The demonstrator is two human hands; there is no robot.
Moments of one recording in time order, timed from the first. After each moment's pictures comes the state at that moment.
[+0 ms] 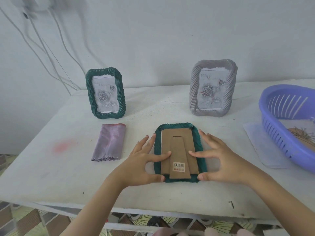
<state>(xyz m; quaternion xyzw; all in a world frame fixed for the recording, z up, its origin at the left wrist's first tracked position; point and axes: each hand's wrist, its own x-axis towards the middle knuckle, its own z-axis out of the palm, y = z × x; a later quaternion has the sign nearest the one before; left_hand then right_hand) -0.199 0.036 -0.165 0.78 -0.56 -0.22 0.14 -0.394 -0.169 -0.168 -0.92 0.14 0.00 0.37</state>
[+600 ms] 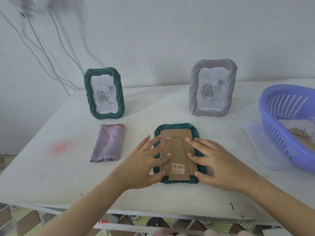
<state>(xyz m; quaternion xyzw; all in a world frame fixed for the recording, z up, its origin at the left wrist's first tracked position) -0.202 0.027 -0.163 0.71 -0.70 0.06 0.01 -0.391 -0.154 -0.165 -0.98 0.05 -0.05 0.16</state>
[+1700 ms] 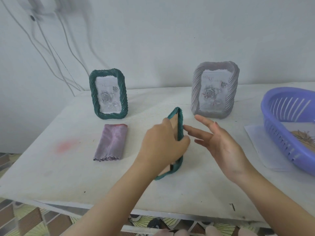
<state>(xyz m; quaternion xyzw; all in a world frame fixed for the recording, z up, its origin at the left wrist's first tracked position) -0.256 -0.028 -0.085 0.89 -0.40 -0.04 0.23 -0.367 -0.139 -0.129 -0.62 0.15 -0.21 0.74</state>
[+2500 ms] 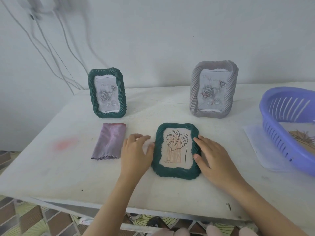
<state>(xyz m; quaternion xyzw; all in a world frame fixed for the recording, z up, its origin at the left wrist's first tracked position) -0.212 0.009 -0.173 0.90 -0.31 0.04 0.31 -0.378 -0.152 -0.196 -0.94 0.23 -0.12 0.22</state>
